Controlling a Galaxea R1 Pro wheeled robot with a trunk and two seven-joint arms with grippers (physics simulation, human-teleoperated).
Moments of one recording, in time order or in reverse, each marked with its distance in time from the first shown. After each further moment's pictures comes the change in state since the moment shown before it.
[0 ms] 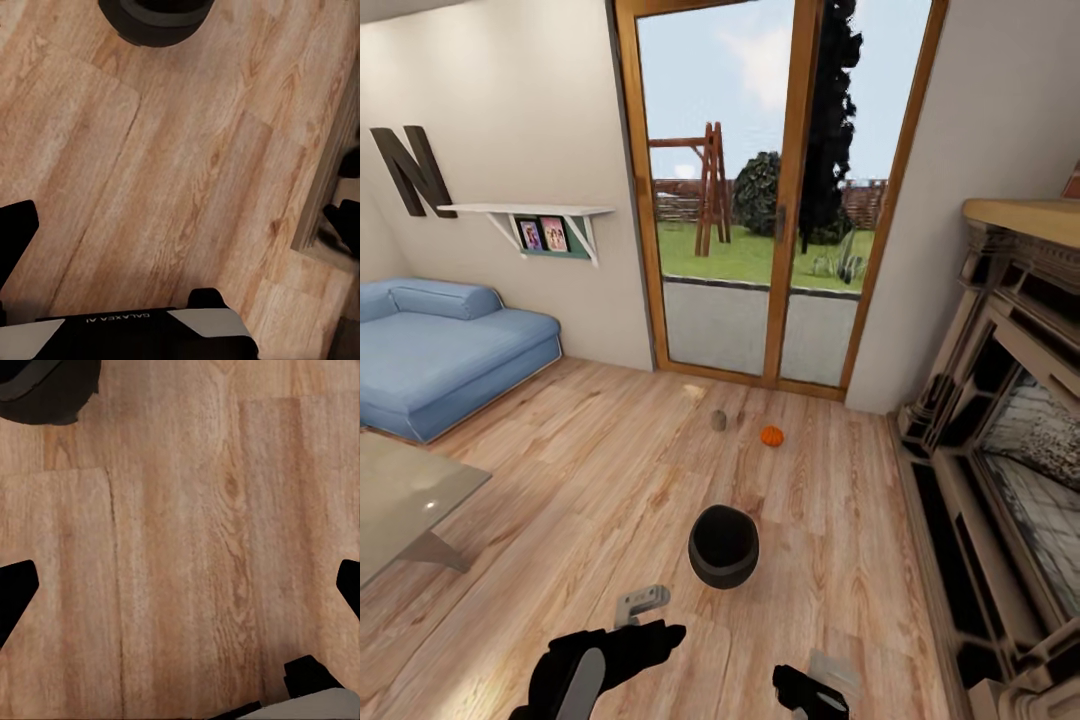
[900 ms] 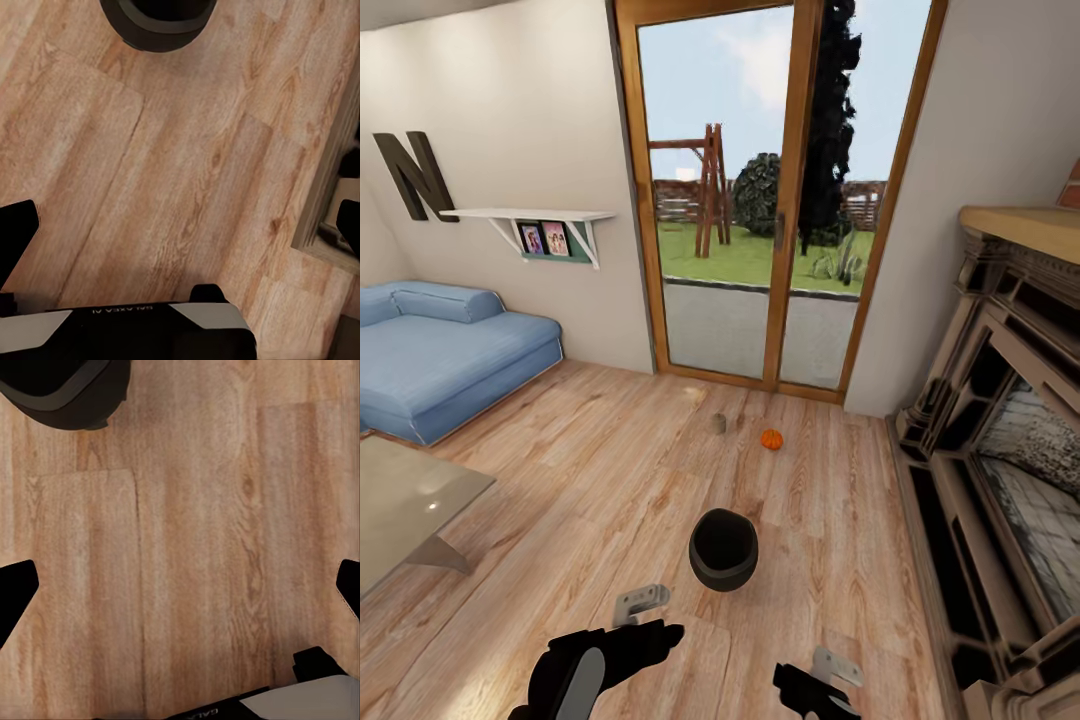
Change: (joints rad) left arm 0.000 0.004 -0.005 -0.004 -0.002 -0.001 0.015; right arm 0.131 -0.037 0.000 -0.297 -0.005 0.149 -0.002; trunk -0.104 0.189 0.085
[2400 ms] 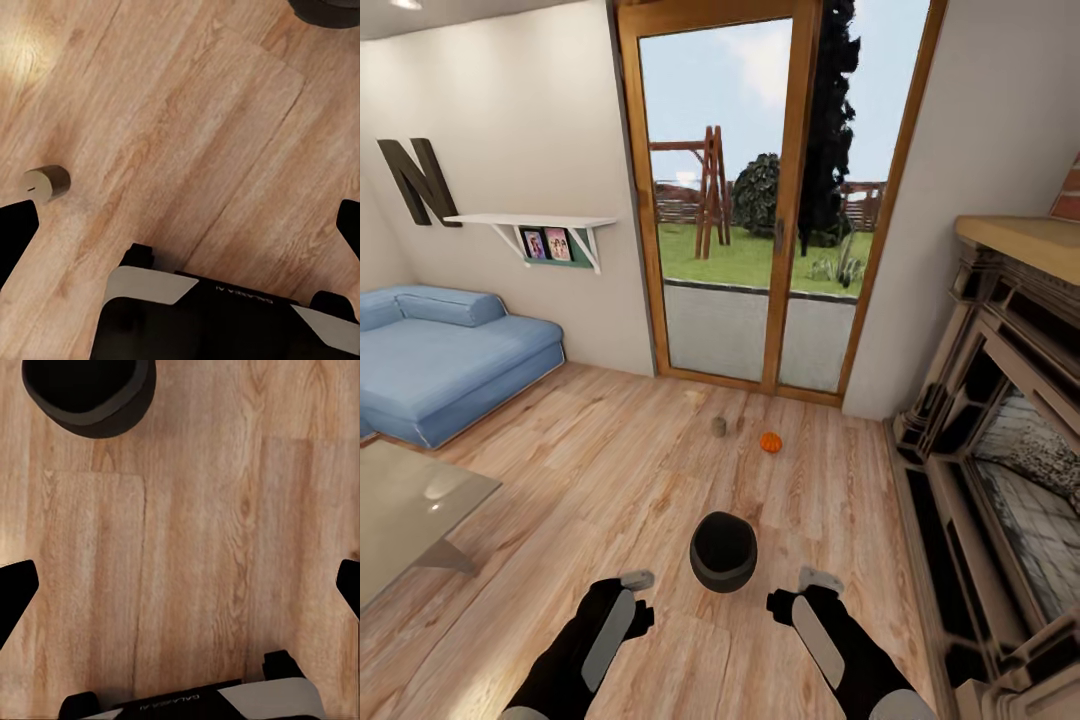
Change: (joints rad) left arm -0.318 -0.009 -0.001 0.532 0.003 -0.099 0.372; right arm -0.246 0.000 -0.003 0.001 -0.004 0.345 -0.081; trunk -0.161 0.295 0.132
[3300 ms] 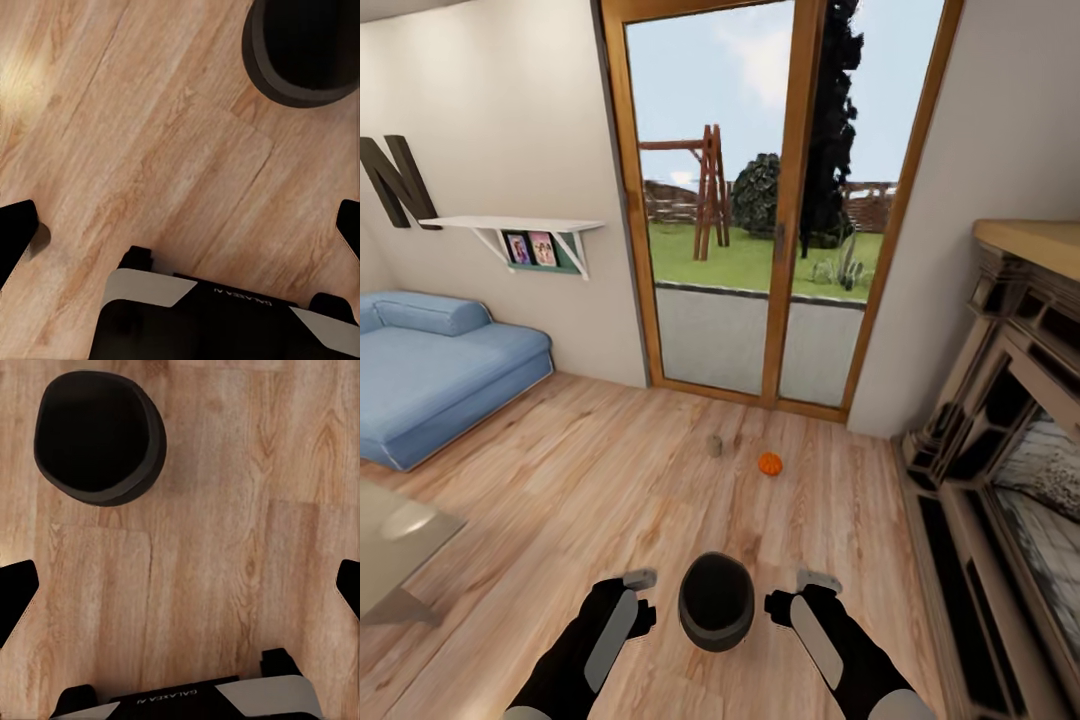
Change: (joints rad) left arm -0.001 -0.005 -0.007 0.003 -0.003 -0.009 0.001; right arm 0.001 0.002 0.008 -0.008 0.008 0.023 0.005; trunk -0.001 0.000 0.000
